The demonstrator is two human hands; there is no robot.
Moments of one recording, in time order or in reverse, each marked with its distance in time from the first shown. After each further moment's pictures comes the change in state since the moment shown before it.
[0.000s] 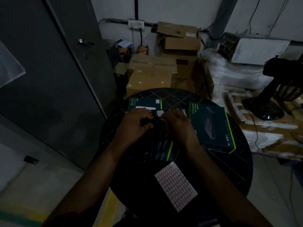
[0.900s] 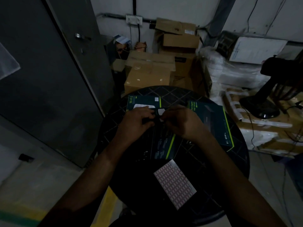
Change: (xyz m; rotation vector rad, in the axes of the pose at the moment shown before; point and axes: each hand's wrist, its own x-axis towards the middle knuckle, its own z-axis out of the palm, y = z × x) left_hand 0.002 -0.006 0.002 -0.075 0.013 0.035; right_hand 0.019 0.008 -0.036 0.129 -0.355 -0.097
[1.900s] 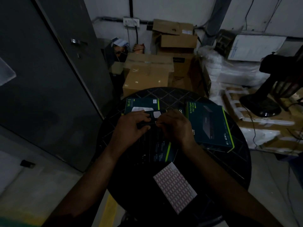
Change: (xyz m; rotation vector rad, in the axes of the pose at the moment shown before) left_hand 0.001 -0.002 0.001 0.036 0.028 0.016; right_hand -0.003 0.015 0.049 0.004 0.398 0.035
